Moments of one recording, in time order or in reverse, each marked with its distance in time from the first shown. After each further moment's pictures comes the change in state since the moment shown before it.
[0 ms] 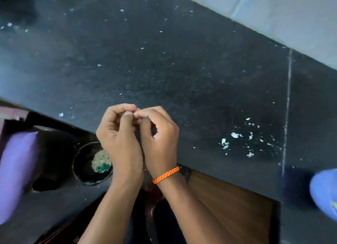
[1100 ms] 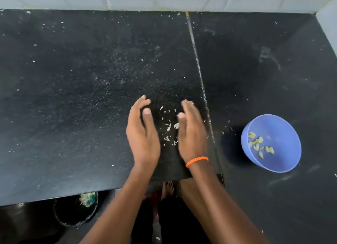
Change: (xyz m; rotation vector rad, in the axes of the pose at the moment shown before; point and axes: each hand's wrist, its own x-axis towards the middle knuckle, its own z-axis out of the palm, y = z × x) left_hand -0.115 -0.080 0.223 0.446 -0.532 0.283; right_hand 0.000 0.143 -0.277 -0.499 0.353 0.319
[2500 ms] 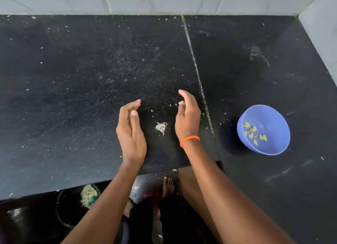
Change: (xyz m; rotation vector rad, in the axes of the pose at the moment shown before) left_hand 0.000 -0.014 -0.047 -0.142 -0.081 0.016; right_hand 0.017 -0.021 0.017 0.166 0.206 0.057
